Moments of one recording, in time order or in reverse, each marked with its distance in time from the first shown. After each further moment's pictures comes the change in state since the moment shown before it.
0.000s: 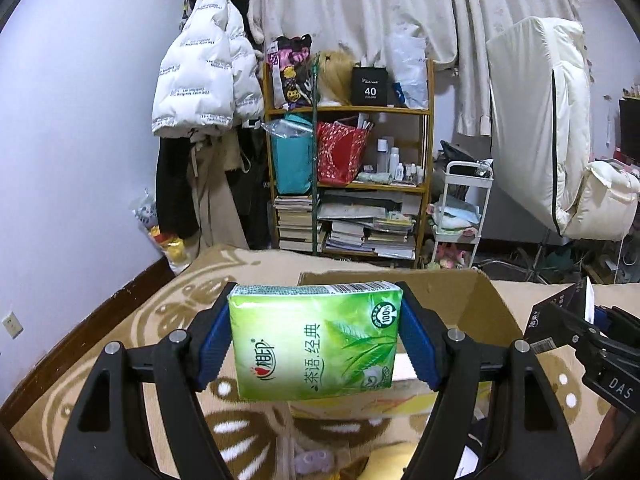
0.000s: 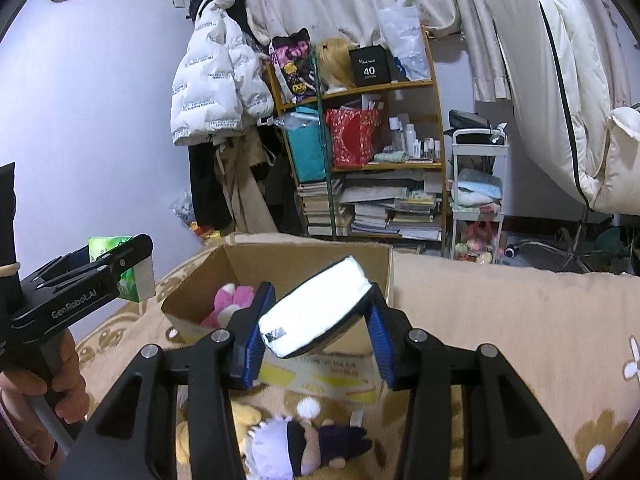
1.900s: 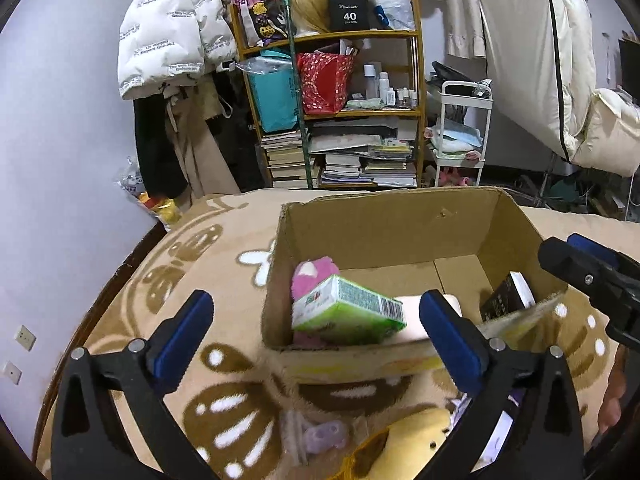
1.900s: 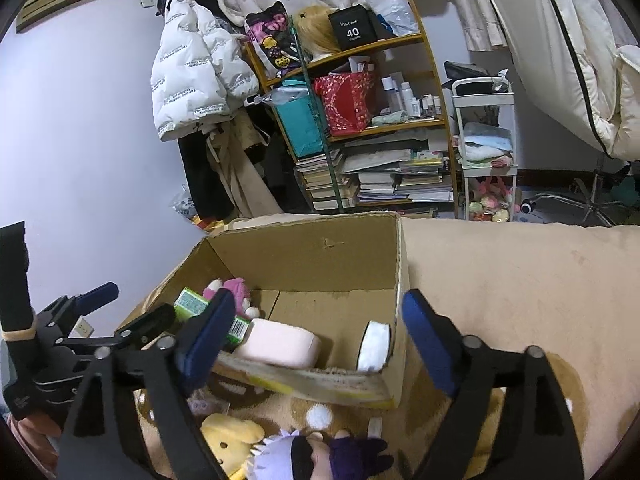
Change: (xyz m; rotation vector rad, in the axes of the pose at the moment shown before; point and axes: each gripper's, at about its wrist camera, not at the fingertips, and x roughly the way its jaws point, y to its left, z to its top) left arm 0.053 -0.016 -0.028 0.116 0.248 0.001; right arm 0.047 -0.020 -0.014 0.128 0.101 0.046
